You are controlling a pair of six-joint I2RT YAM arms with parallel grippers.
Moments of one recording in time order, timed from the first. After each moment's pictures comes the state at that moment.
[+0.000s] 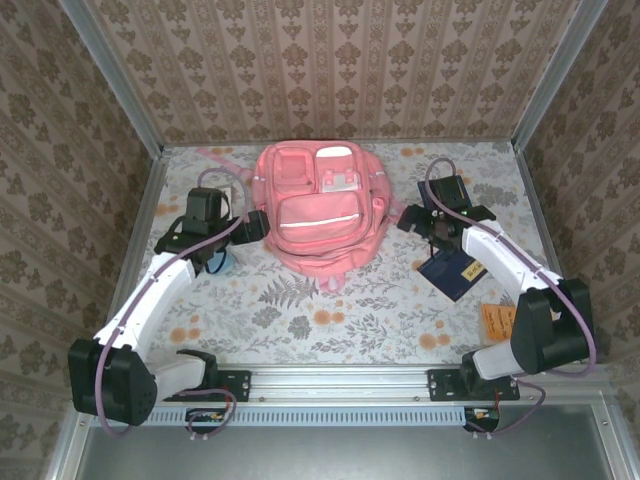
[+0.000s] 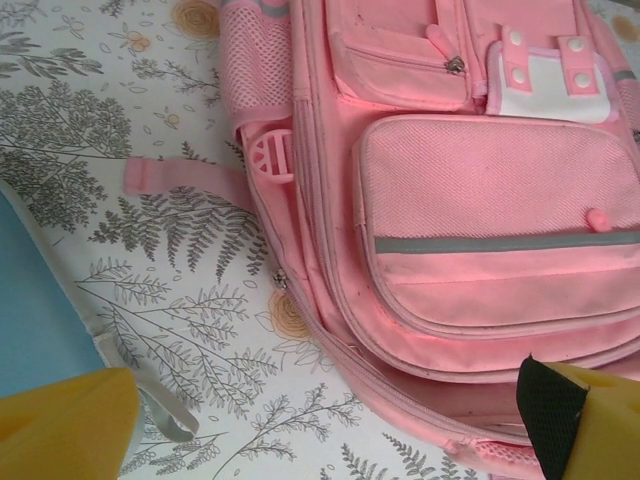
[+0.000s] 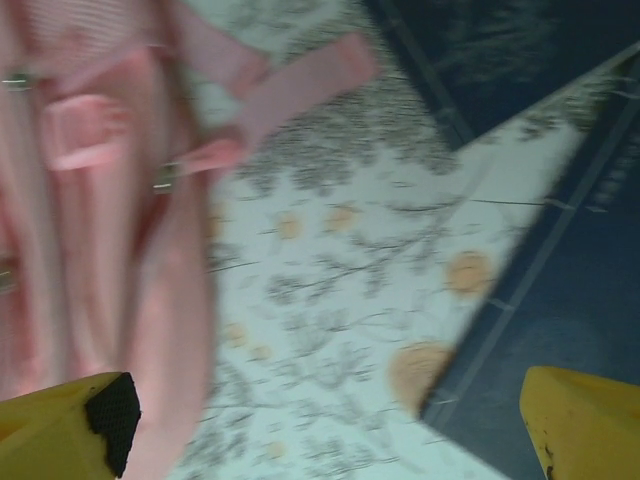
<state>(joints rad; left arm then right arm) -0.28 1.16 0.91 -0.51 0.11 -0.35 0.19 1.45 1.02 -0.64 0.05 0.67</state>
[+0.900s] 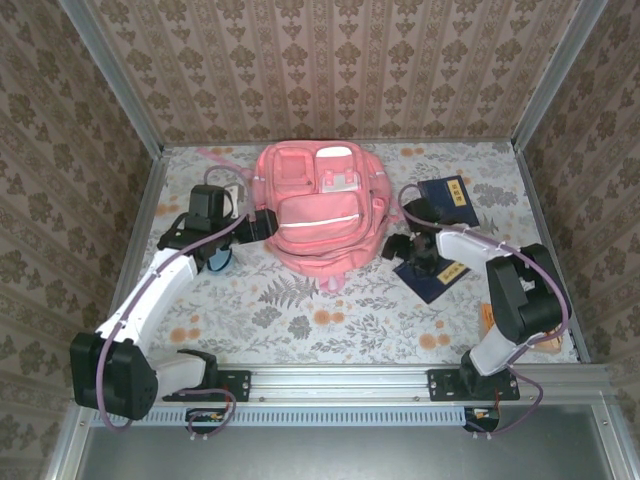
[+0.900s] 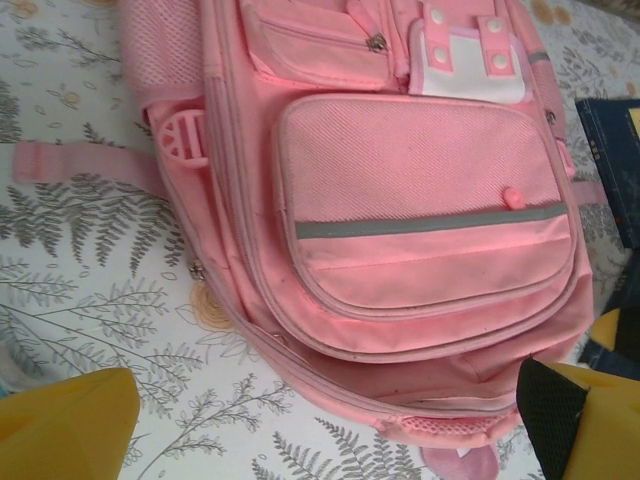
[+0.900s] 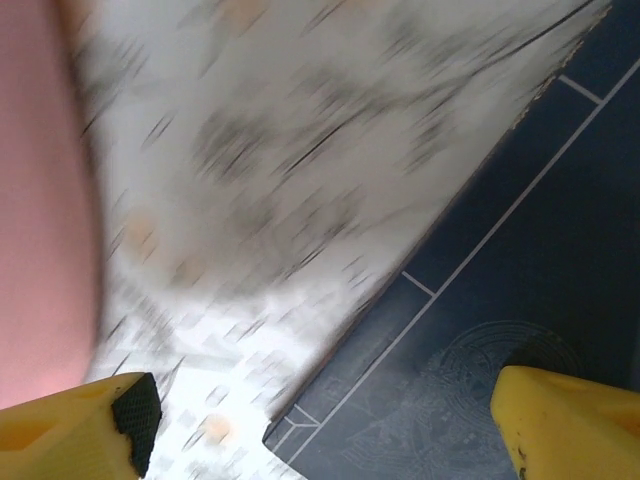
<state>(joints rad) -0.30 1.20 0.94 -0.50 0.24 -0.38 0.33 1.63 0.91 -0.53 -0.07 0.70</state>
